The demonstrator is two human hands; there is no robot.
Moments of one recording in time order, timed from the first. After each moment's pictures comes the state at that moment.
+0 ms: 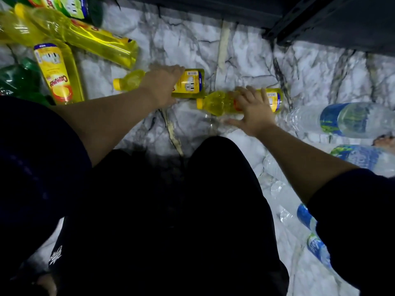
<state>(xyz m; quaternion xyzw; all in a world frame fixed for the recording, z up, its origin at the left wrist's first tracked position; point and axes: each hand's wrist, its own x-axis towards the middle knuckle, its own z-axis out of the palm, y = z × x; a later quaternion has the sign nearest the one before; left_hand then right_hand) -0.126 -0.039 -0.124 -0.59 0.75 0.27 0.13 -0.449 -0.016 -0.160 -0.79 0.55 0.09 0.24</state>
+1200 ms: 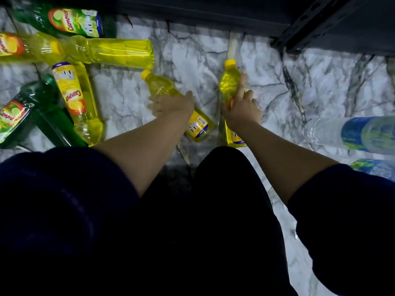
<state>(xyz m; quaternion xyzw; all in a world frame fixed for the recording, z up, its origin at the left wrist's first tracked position) -0.187 -0.031 -0.144 -0.89 0.12 0.42 -0.10 -0.366 -0.032 -0.173 -0.65 0.72 0.08 0.25</state>
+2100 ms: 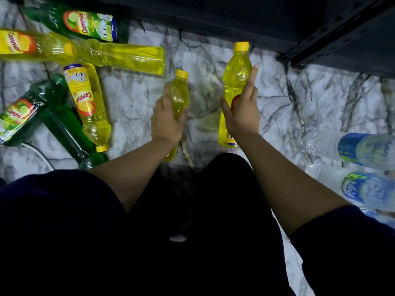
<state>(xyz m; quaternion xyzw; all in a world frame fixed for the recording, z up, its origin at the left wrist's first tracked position) -0.131 0.031 -0.153 -0.79 0.50 0.28 -0.21 -0.334 -0.032 -0.122 -0.66 0.67 -0.17 0.31</state>
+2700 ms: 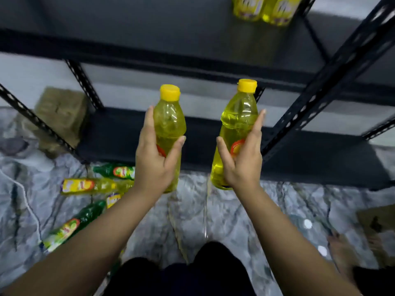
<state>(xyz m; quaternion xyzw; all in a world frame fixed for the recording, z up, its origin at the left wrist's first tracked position) -0.113 -0.033 0.302 -0.58 0.58 0.15 -0.56 -0.310 -0.060 0.299 -0.63 0.59 -0.47 0.15</state>
